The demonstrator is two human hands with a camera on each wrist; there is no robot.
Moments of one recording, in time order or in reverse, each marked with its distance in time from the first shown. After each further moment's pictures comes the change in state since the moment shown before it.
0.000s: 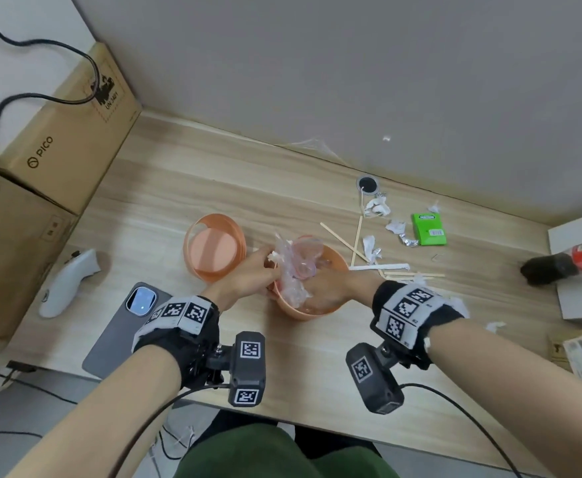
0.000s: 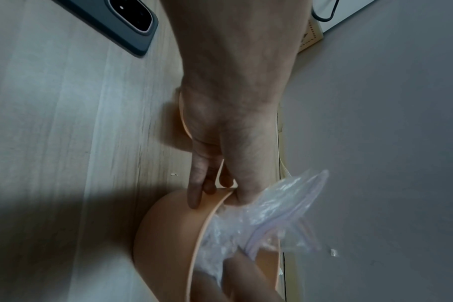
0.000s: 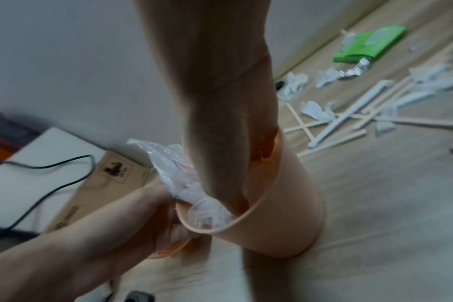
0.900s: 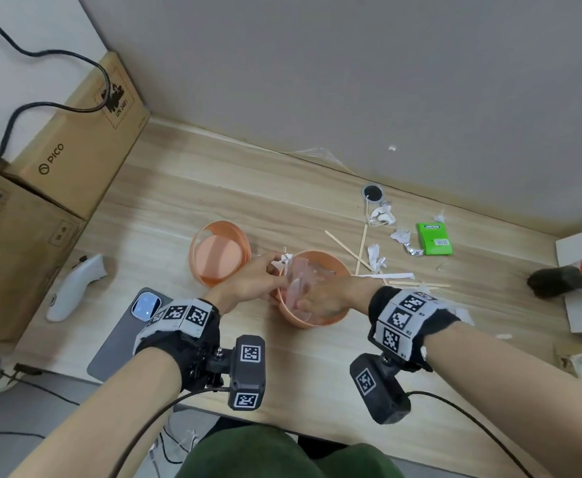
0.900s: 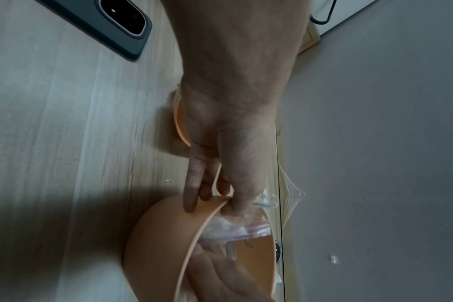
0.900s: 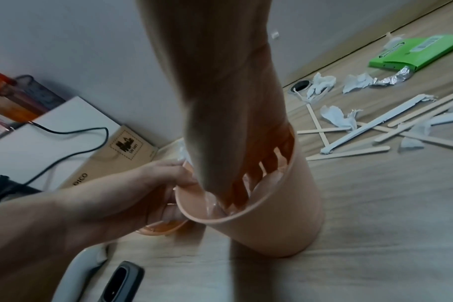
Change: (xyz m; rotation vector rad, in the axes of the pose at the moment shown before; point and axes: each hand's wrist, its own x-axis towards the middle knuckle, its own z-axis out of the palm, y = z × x) left_hand 0.006 0.001 -0.007 0.008 -0.033 -0.029; right_hand 0.008 -0.004 -0.009 -0.124 -0.270 0.117
